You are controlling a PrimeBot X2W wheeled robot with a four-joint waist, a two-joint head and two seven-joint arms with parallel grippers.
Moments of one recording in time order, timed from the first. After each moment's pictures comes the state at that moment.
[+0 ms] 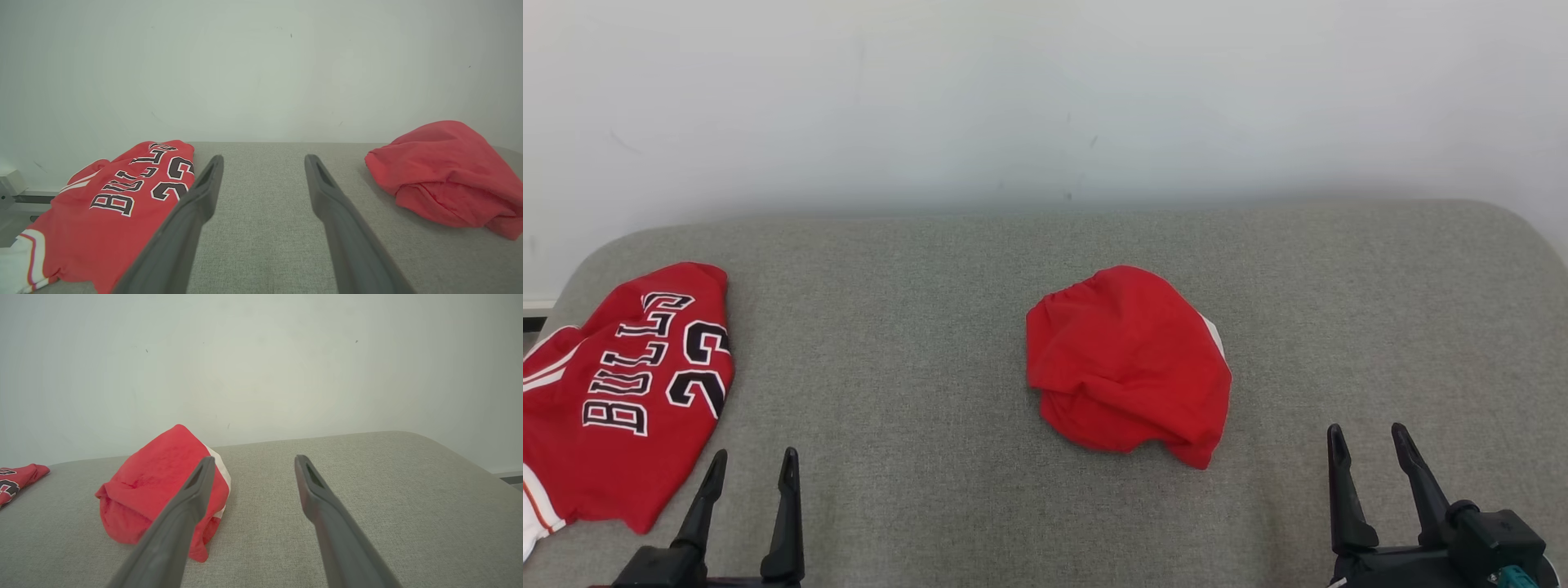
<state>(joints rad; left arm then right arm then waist) -0.02 0.24 -0.09 0.15 -0.31 -0.04 -0.26 0.02 -0.05 -0.03 0.13 0.16 0.13 -0.22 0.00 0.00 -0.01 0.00</state>
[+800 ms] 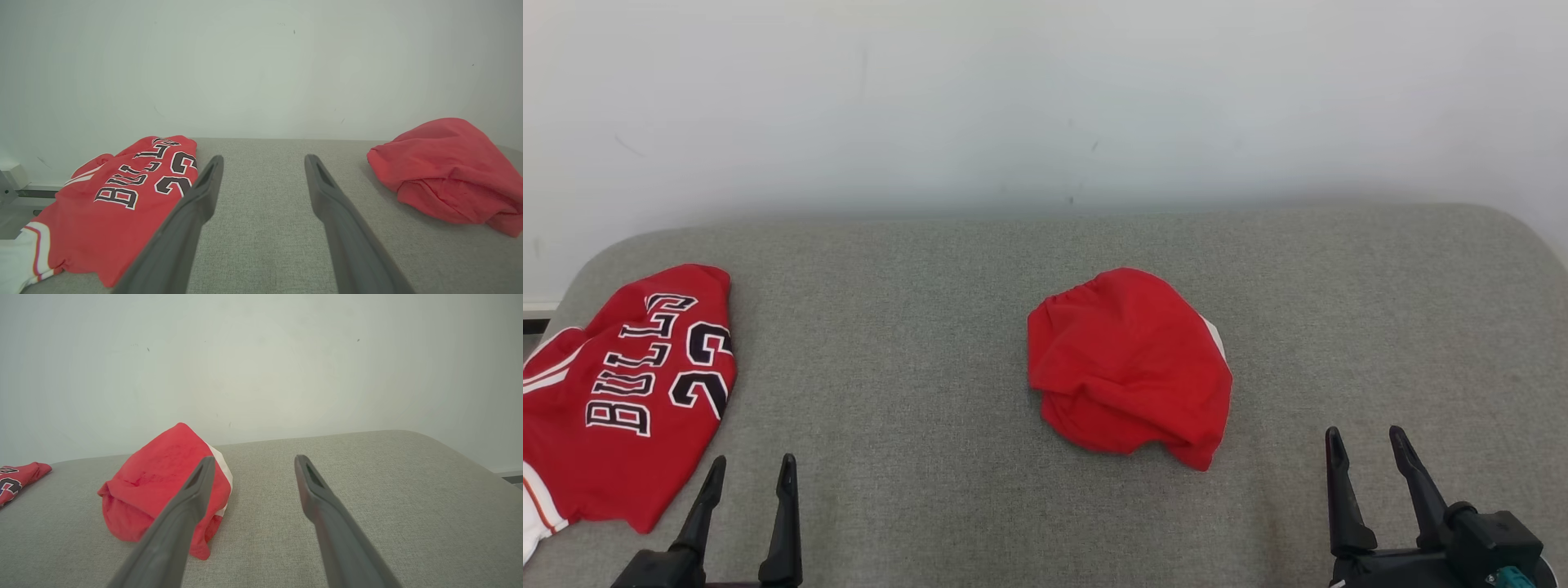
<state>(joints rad) -0.01 0.24 -0.10 0.16 -0.32 -0.03 -0.26 0.02 -0.05 -0.03 0.14 0.16 0.13 -0.22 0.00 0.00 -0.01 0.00</state>
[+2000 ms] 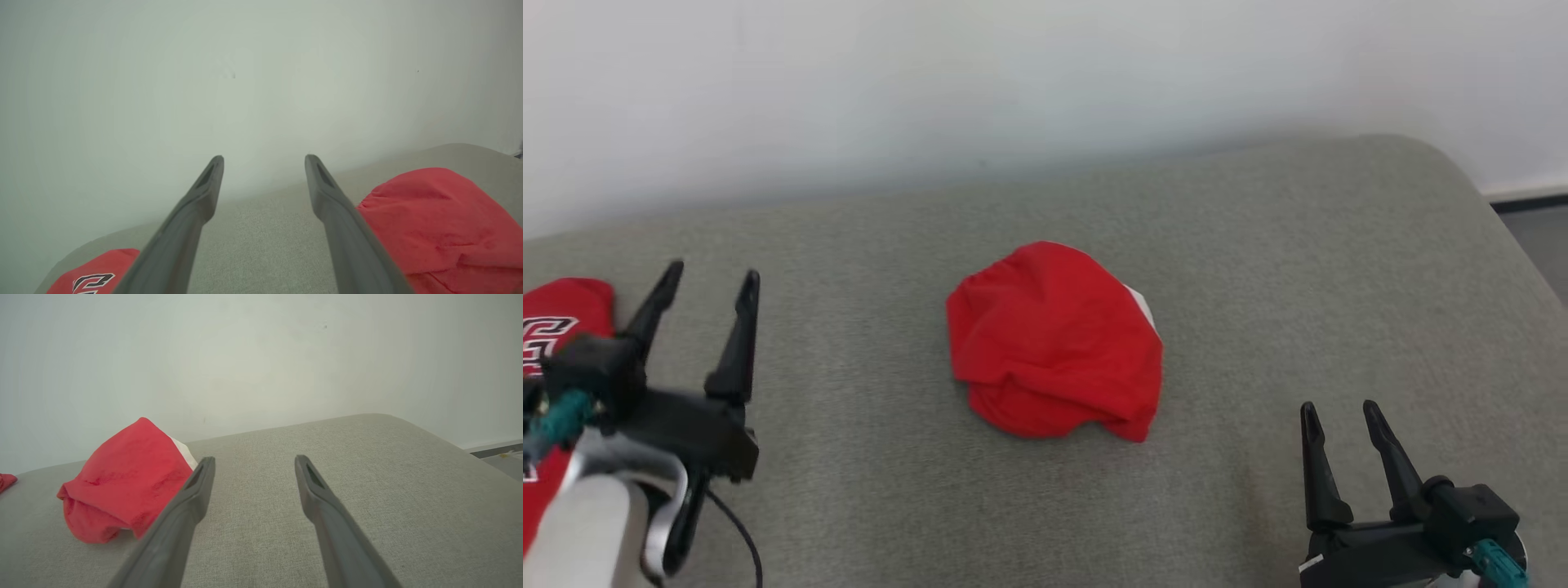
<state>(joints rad) -0.37 0.40 -0.15 0.20 -0.37 -0.11 -0.10 -0.05 -0.05 0.01 0.19 0.19 0.13 -0.24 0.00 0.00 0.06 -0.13</state>
